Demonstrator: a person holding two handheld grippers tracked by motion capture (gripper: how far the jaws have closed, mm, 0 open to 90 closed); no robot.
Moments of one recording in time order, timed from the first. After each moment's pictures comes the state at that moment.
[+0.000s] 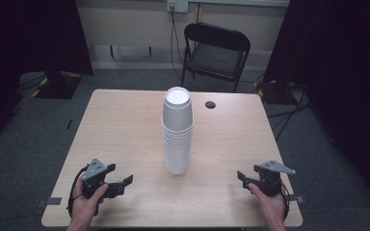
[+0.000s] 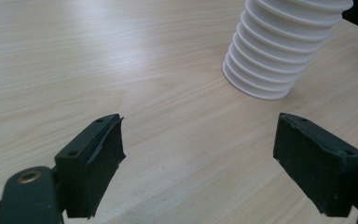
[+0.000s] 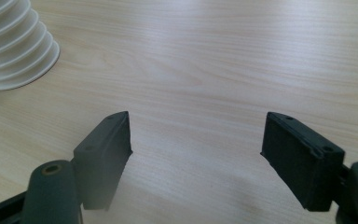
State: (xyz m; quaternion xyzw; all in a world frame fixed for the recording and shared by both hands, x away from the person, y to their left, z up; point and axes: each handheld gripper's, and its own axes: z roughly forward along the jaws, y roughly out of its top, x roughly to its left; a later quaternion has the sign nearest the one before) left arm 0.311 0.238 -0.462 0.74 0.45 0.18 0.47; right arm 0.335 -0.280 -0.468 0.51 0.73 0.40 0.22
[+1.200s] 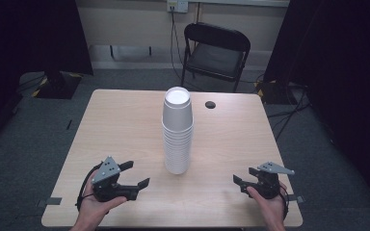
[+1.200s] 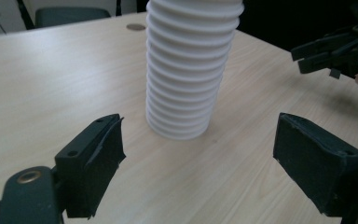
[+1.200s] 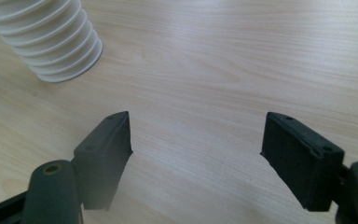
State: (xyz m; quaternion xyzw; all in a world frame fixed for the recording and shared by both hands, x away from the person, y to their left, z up) left arm 0.295 0.194 -0.415 0.76 0.34 0.17 0.53; right arm 0.326 -0.271 -0.461 0.49 0.74 0.42 0.18
